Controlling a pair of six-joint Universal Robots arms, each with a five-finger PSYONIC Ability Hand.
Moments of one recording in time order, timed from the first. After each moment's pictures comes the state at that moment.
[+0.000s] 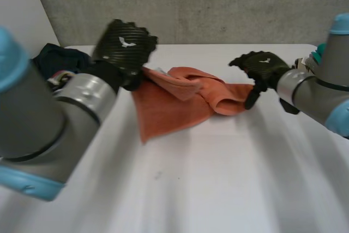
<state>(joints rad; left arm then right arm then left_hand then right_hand) 4.11 -1.74 -1.48 3.29 -1.56 3.66 1.85 -0.92 1.02 0.23 1.25 2.81 1.17 1.19 1.19 1.19 0.98 0.22 0.21 0.21 0.21 0.04</state>
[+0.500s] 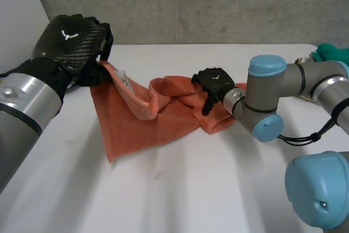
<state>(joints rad) 4.31 -1.50 -1.66 3.27 -1.45 3.43 2.04 -0.36 0.44 0.16 1.32 2.87 1.17 1.19 1.19 1.20 0.98 0.40 0.38 0.40 0.40 0.22</state>
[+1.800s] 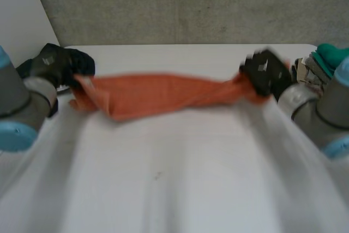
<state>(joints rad) 4.56 -2.07 -1.43 3.36 -1.54 3.18 1.79 -1.02 1.46 -0.36 1.11 2.45 1.17 1.20 1.19 1.20 0.98 1.13 1.18 1.19 1.19 0.98</state>
